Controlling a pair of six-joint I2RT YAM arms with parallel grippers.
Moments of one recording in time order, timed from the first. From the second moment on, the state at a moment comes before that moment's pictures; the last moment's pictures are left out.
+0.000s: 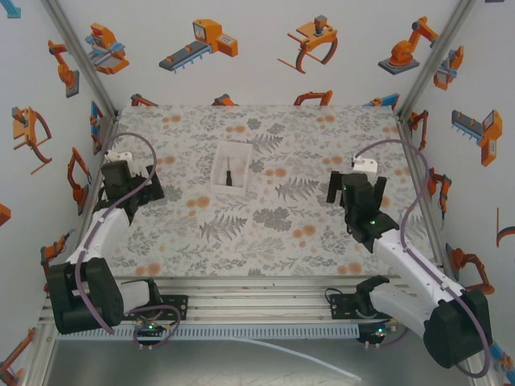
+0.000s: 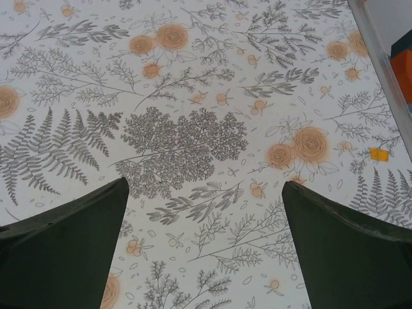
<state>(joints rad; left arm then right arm) 0.09 1.21 0.66 -0.11 -0.04 -0.14 0.39 0.96 0.58 -0.13 0.53 0.21</state>
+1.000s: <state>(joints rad) 0.05 1.51 0.28 0.92 -0.02 -0.14 0.03 1.28 0.26 0.66 0.29 0.07</state>
